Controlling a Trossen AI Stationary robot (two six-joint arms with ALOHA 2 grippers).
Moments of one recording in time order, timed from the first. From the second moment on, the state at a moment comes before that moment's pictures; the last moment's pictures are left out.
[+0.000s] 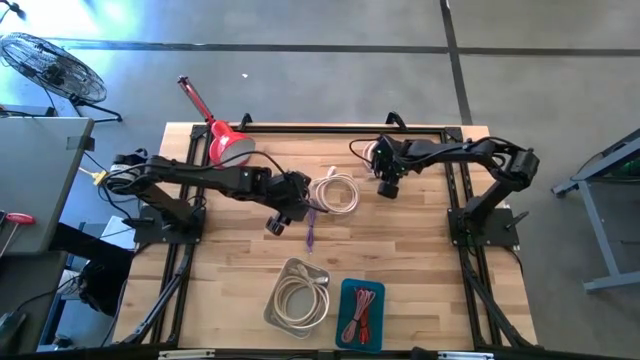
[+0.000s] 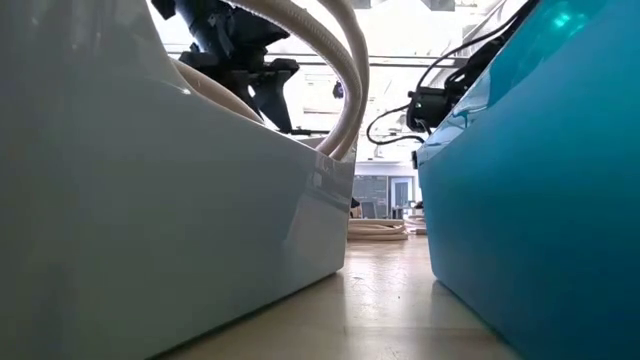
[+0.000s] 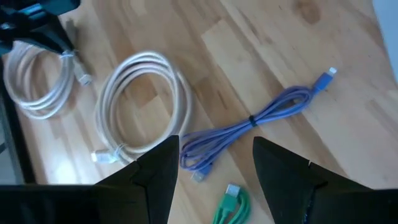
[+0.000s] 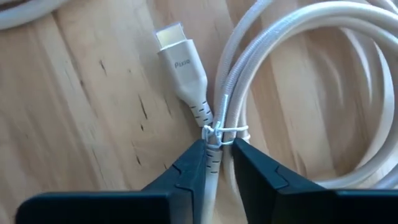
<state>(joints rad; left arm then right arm) 0.03 1.49 1.10 -0.50 -0.03 0.67 -0.59 1.63 0.83 -0.50 0.13 -0.29</state>
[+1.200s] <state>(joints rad) 0.03 1.49 1.05 -0.46 -0.01 0.62 -0.59 1.63 0.83 -0.47 0.27 -0.33</state>
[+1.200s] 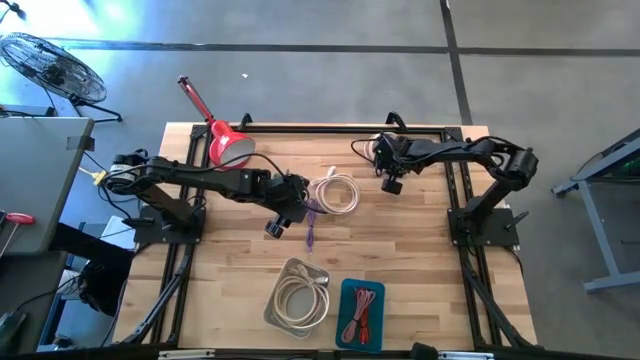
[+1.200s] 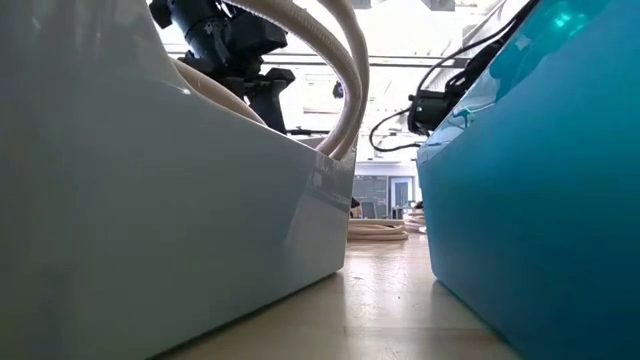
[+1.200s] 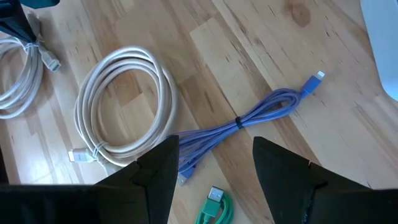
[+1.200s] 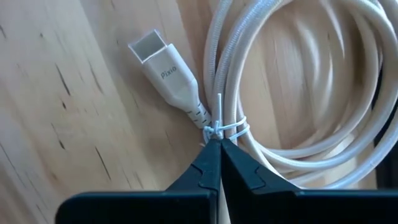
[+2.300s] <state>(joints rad) 0.03 1.49 1.05 -0.41 -0.08 0.62 -0.56 1.44 0.83 -0.46 0.23 -0.34</state>
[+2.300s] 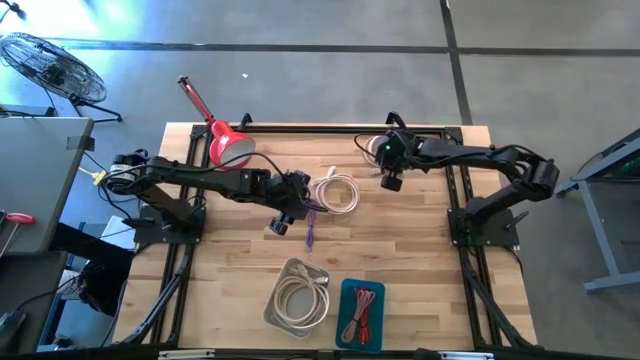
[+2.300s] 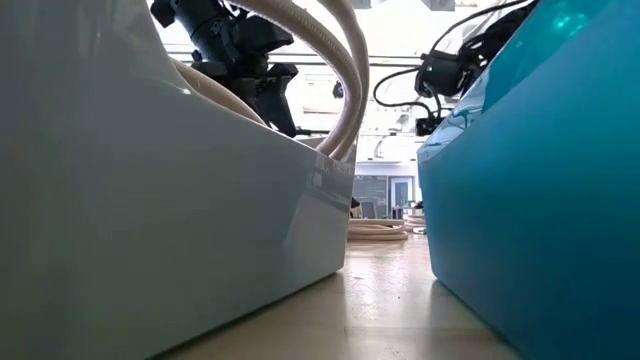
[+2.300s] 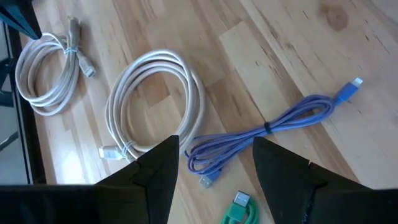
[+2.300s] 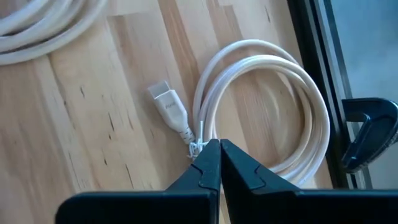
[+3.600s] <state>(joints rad) 0.03 1.50 1.05 -0.41 -0.07 0.55 -0.65 1.56 0.83 -0.42 0.05 -0.38</state>
